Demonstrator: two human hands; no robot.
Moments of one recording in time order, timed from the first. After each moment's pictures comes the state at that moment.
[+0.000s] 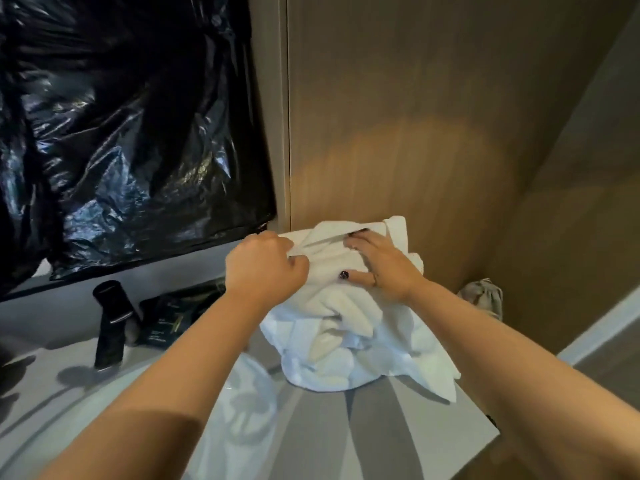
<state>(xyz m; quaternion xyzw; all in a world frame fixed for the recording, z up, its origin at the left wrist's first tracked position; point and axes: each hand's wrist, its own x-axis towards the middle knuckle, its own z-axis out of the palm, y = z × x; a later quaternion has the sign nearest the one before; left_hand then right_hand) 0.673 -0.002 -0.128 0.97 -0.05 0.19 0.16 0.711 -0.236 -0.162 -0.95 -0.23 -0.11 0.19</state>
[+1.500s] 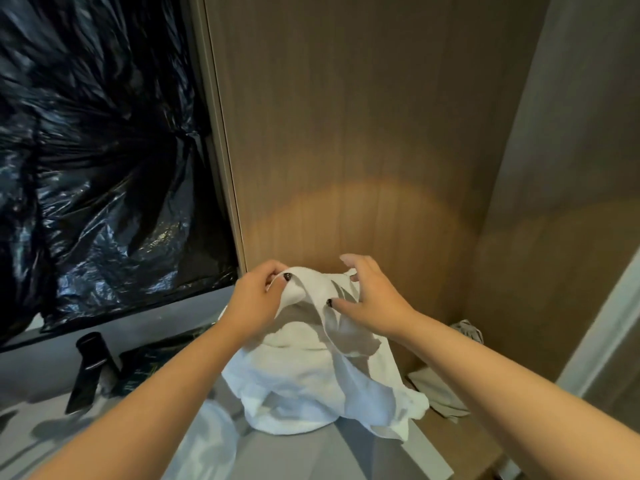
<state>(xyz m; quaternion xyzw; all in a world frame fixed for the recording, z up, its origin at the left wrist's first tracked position) 0.644 -0.073 -0.092 0.88 -0.12 0.18 0.43 0.636 -0.297 -0.094 -0.92 -0.17 -0.10 0.34</state>
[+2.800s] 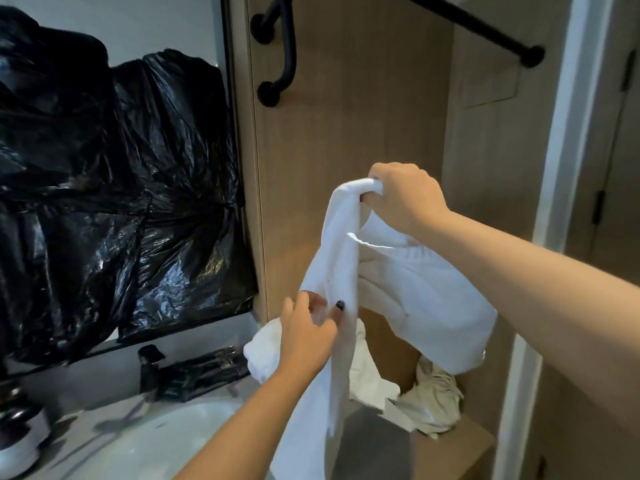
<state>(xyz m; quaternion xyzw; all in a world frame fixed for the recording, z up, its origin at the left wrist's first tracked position) 0.398 -0.115 -0.051 0.80 -0.12 0.22 0.55 0.396 -0.287 0.142 -0.88 -0.09 -0.46 0.06</state>
